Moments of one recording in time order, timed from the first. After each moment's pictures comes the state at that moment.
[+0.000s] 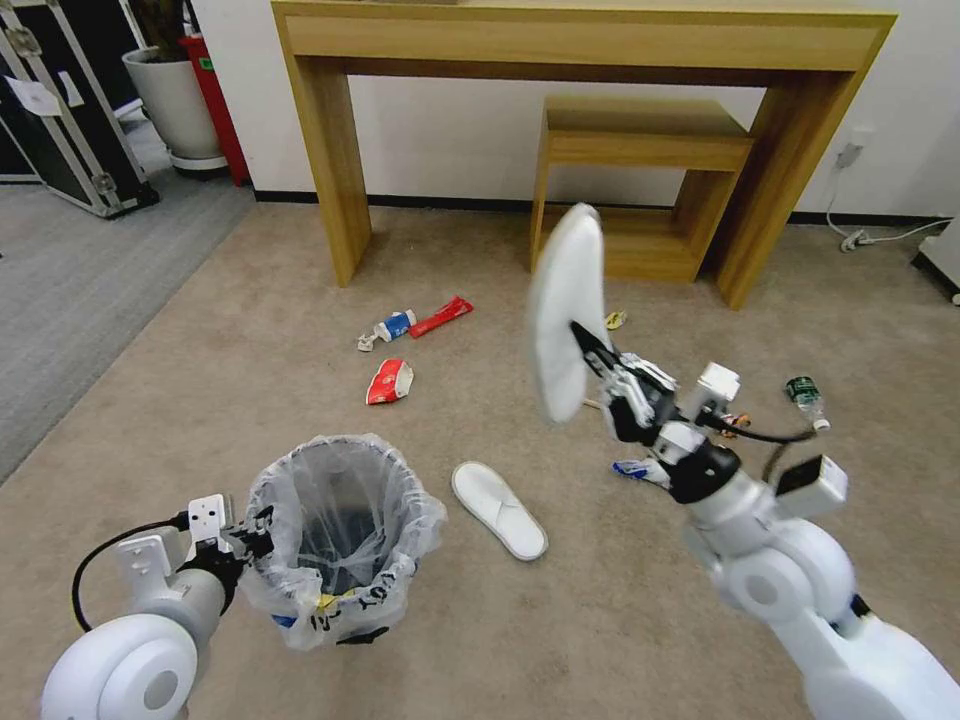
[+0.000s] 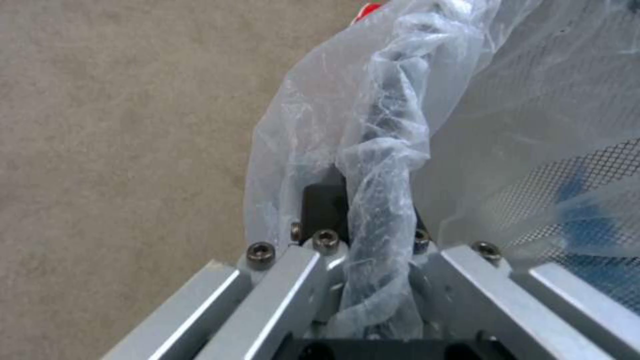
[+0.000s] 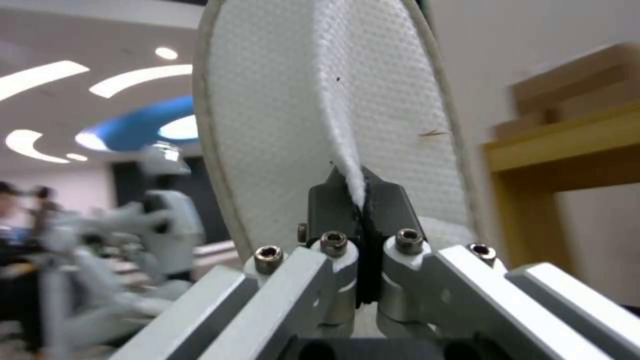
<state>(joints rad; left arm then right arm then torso) 1.61 -1.08 -0.69 -2.28 -0.90 0.62 -0.45 -1.09 0.95 0.21 2.15 0.96 0.20 -0.40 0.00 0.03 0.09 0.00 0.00</state>
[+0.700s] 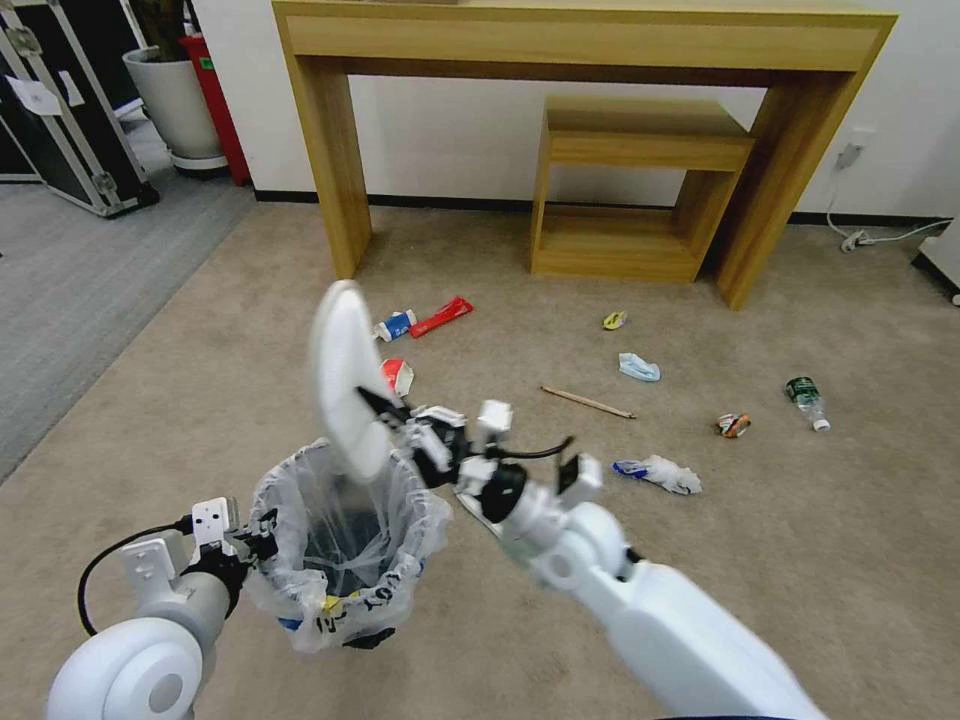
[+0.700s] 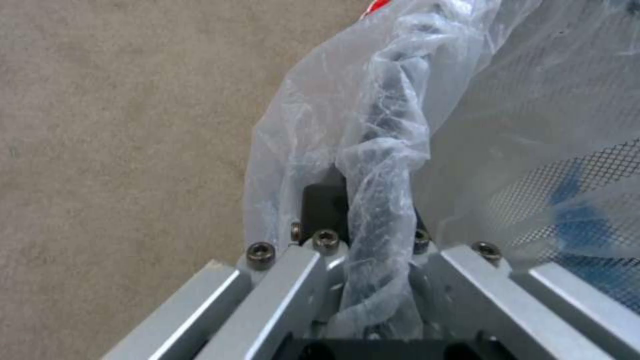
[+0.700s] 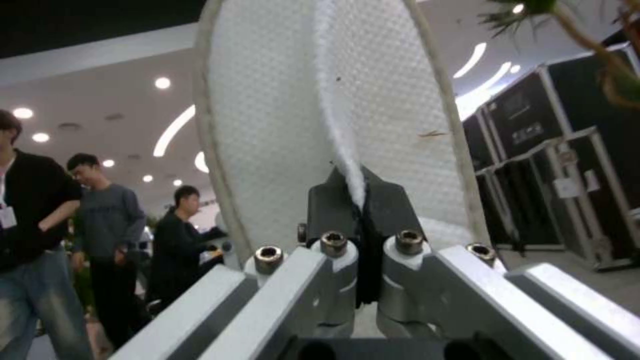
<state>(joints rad) 1.60 -1.10 -0.70 -2.26 -0.90 0.62 -0.45 -0.81 1.22 -0.28 1.78 0.94 0.29 -0.58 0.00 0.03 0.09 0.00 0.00</state>
